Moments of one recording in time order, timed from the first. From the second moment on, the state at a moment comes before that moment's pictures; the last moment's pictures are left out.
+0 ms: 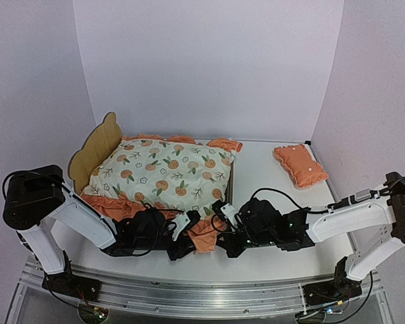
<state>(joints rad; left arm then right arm) -1.14 1.72 0.54 0.69 0.08 -0.08 1.15 1.50 0.71 0.07 0.00 0.42</state>
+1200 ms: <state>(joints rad) -1.11 1.65 0.73 0.50 -0.14 -0.14 1.12 1.51 0.79 0.01 -0.01 0.41</state>
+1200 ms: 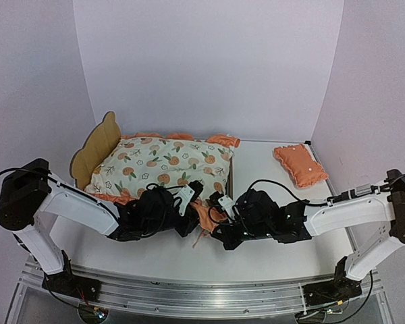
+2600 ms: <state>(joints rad) -1.10 1.77 0.80 0.60 -0.09 0.08 1.04 1.51 0.81 -0.03 0.11 0.43</state>
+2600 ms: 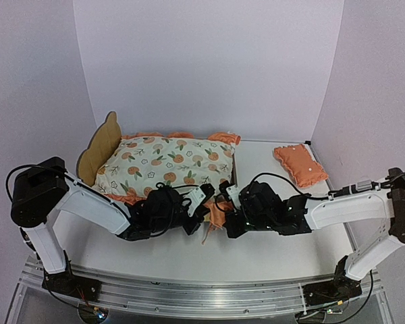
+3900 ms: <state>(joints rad) -1.09 1.84 0.88 0.60 0.05 0.34 0.98 1.52 0.81 -0.02 0.13 0.59</state>
